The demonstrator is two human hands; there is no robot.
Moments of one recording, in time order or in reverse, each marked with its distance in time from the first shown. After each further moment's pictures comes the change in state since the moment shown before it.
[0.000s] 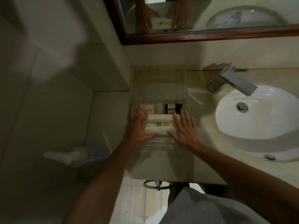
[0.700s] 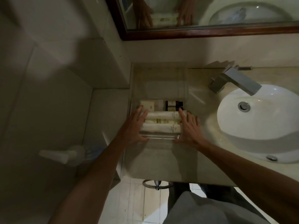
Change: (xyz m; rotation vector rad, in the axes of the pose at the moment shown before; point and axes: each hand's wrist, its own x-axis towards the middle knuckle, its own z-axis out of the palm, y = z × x) left_hand 0.000 -0.021 -0.010 -0.035 -0.051 0.098; right_hand 0.007 0.018 -0.007 0.142 0.034 -0.009
